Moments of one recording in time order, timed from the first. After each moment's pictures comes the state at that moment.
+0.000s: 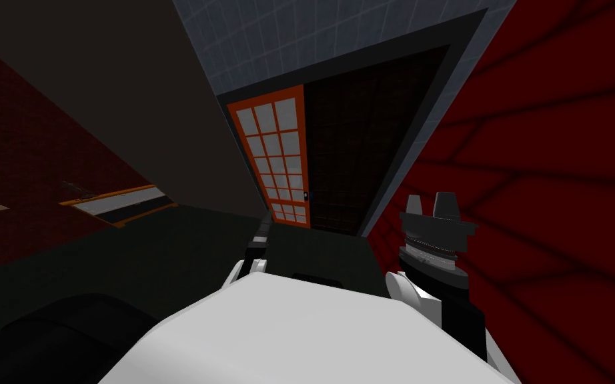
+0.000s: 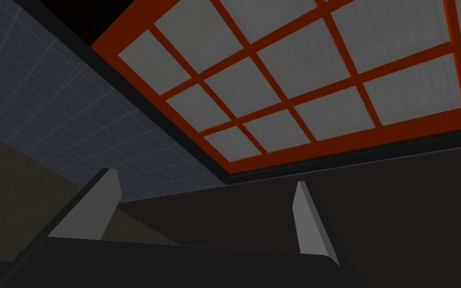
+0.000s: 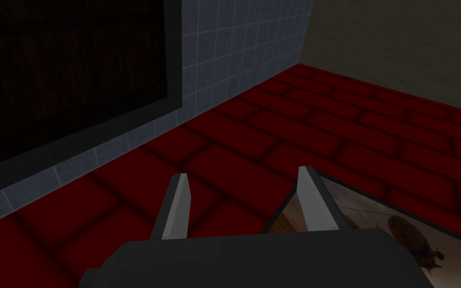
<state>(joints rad) 0.43 0.07 0.12 -1.85 -0.13 -0.54 -0.33</state>
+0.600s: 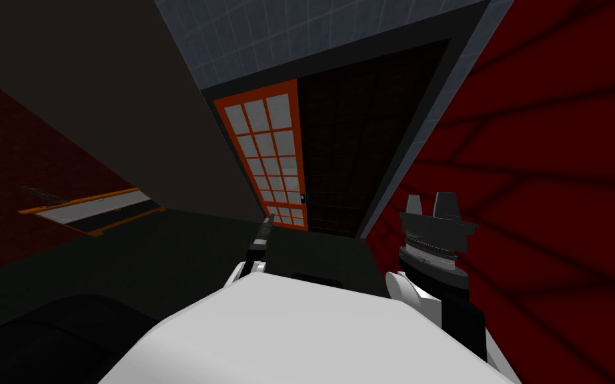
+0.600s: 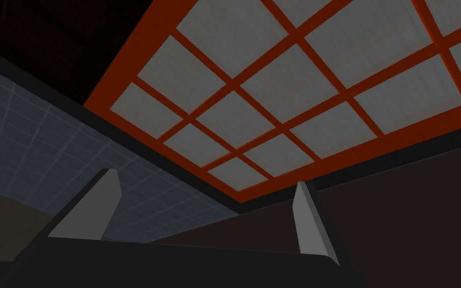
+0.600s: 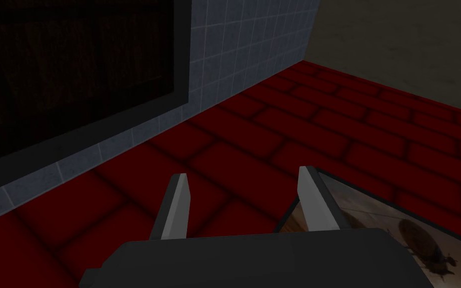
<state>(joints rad) 0.39 0.09 0.15 -1.70 -0.16 -0.58 -0.48</state>
